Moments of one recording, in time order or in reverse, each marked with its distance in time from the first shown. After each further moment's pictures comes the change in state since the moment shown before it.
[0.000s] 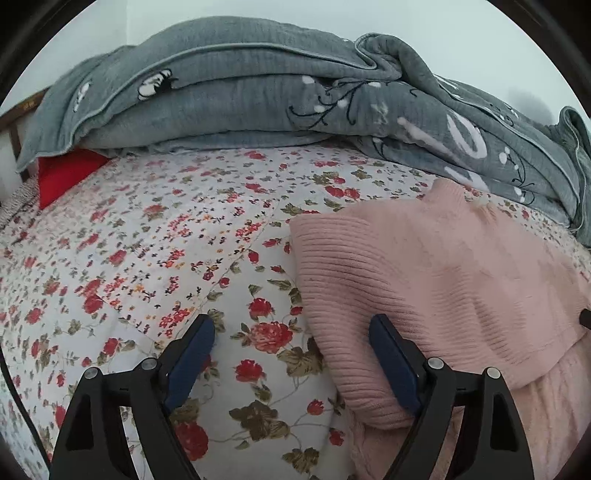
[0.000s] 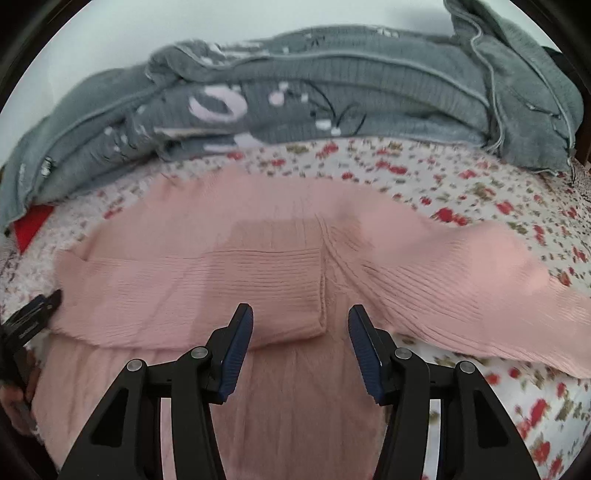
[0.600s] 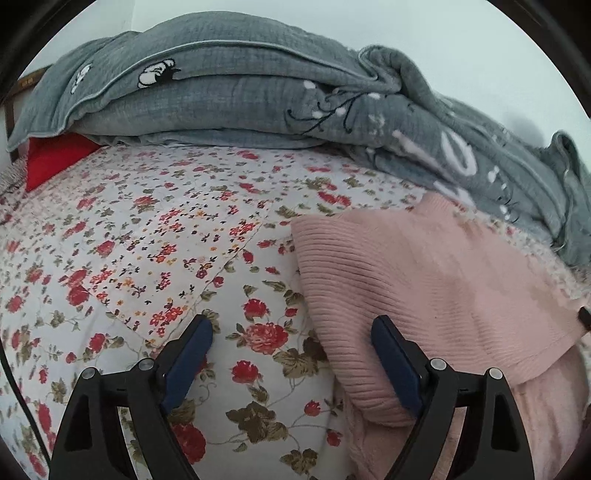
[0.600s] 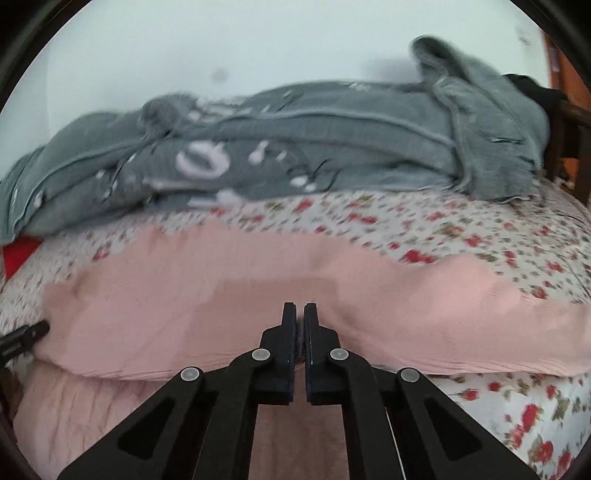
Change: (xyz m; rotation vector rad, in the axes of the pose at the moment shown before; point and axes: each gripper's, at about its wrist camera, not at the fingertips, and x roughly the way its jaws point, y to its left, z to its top) left arm -0.002 0.017 0.000 -0.082 -0.014 -0.133; right arm -0.033 -0.012 -0.013 0.052 -0.290 -0.099
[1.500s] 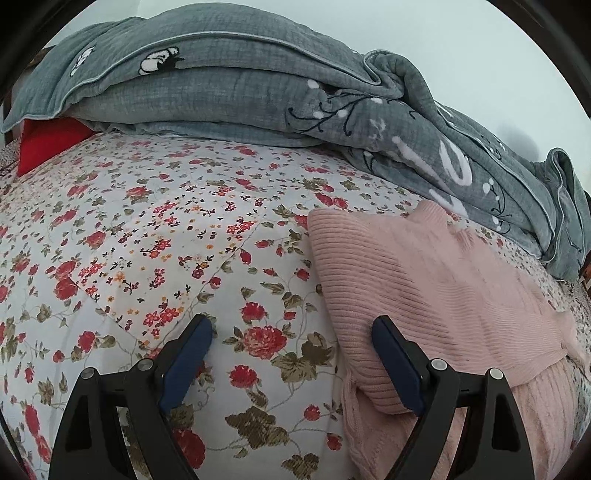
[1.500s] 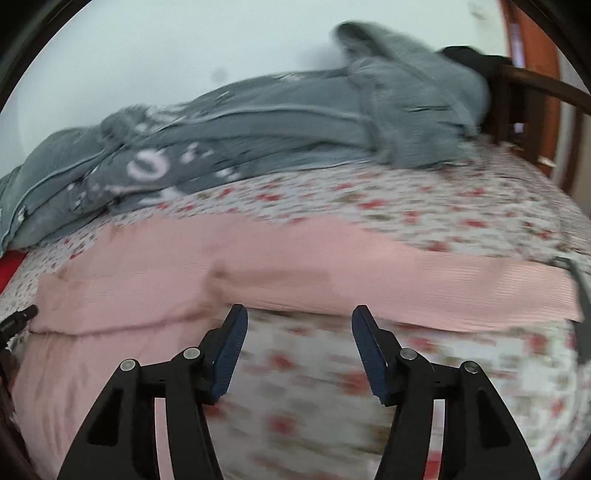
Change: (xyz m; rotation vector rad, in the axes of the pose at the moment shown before) left arm 0.005 0.008 0.003 -0.039 0.011 -0.047; right arm -0.075 -0.131 -0.027 0.090 0.061 -0.105
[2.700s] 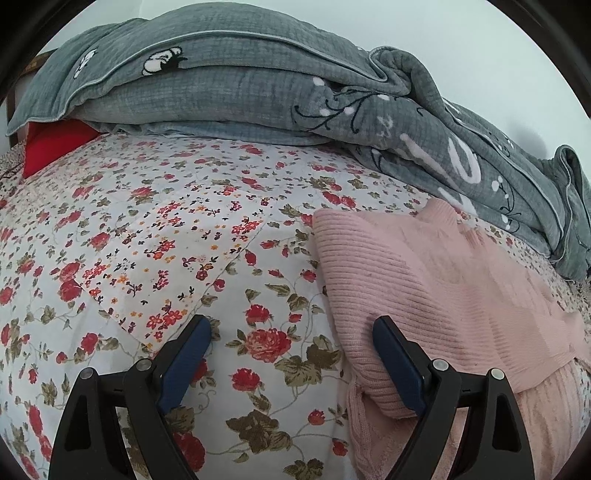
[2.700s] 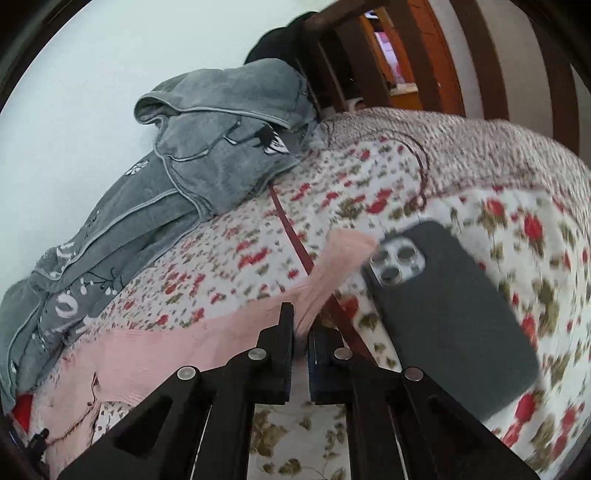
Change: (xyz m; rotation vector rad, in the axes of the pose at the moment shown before) left arm 0.003 0.001 0.001 0.010 0.001 0.029; right arm 0.009 -0.210 0.021 0.433 -0.084 -0.050
